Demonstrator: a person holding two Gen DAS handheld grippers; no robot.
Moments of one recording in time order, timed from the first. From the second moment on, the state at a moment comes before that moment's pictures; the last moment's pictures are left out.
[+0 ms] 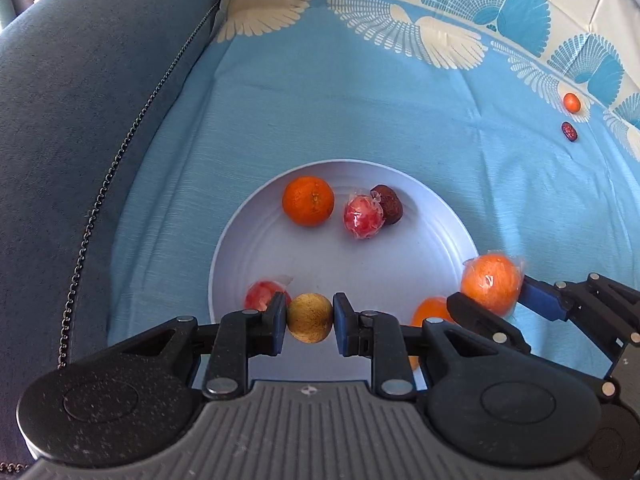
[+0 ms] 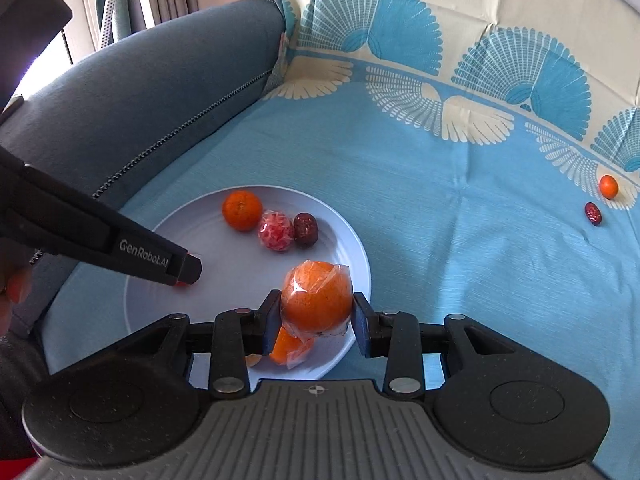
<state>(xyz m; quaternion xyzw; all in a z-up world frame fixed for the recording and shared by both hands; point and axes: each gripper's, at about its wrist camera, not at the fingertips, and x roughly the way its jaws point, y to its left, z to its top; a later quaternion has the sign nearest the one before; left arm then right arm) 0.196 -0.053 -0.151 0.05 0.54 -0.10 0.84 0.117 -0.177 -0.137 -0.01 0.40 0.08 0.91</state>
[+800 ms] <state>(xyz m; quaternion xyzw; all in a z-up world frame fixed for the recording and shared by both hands) 0.019 0.002 -0.061 0.05 0.48 -0.06 0.87 -0.052 -0.175 -0.045 0.03 0.35 0.03 0.93</state>
